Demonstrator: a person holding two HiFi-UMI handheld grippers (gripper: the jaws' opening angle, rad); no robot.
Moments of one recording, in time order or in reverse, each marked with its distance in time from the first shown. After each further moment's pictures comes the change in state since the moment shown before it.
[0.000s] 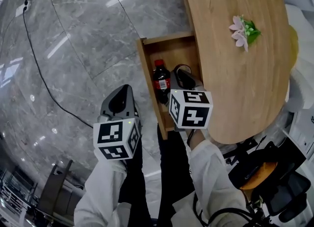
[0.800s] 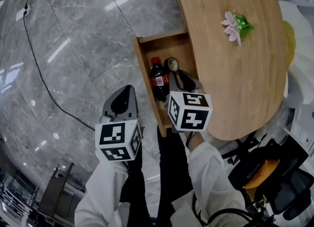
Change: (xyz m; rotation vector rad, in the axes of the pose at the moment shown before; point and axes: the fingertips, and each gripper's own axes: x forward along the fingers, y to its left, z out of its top) left arm -0.014 -0.023 0.003 0.026 -0.020 -0.034; right arm -0.025 -0.003 -0.003 0.043 -0.051 -0.022
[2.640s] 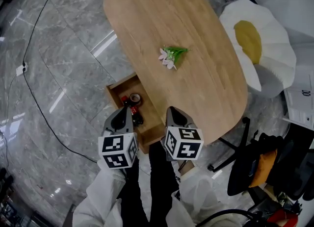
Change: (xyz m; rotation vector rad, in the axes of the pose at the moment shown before) left arm -0.020 -0.128 0.094 0.170 -0.022 -0.127; right arm -0.153 -0.084 0.035 0.240 -0.139 -0.101
